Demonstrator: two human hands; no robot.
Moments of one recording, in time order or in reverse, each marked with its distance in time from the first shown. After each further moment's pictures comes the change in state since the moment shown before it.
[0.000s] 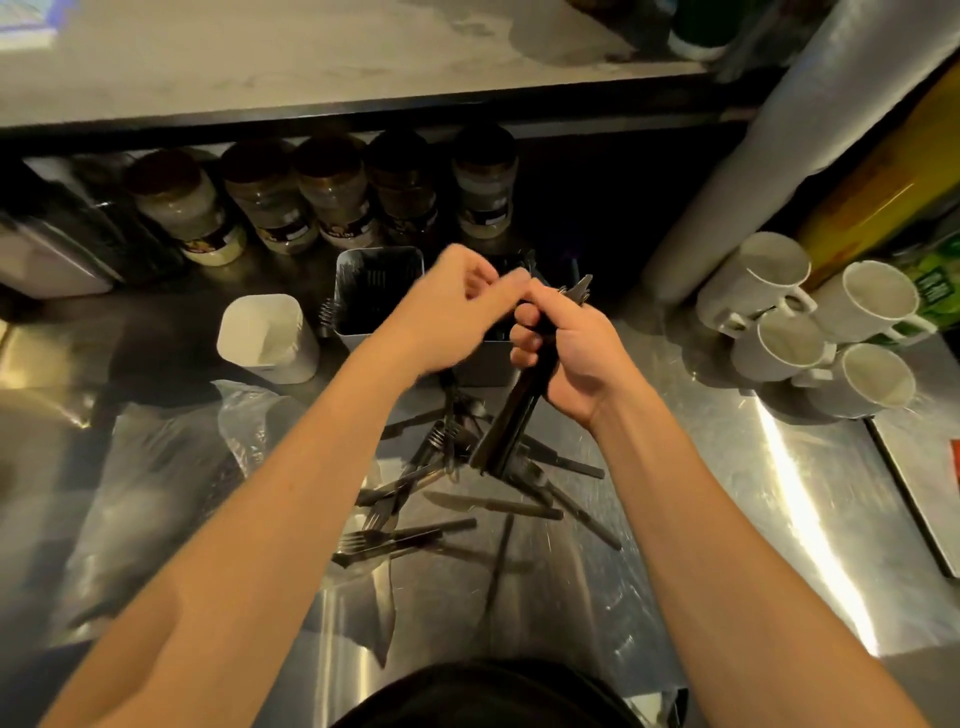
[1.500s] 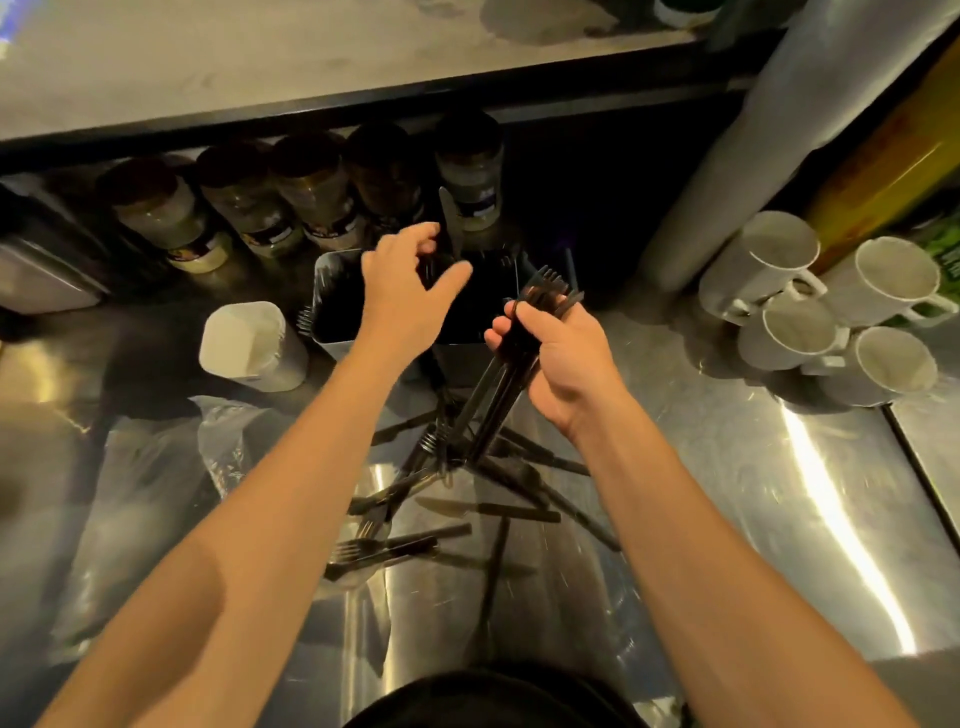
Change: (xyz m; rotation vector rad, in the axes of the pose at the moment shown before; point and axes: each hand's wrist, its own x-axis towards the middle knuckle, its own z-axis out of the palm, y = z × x) left_hand 0.049 -0.037 0.014 0.196 0.357 0.059; right_hand 0.014 0.010 -0.014 0.093 0.175 -0.068
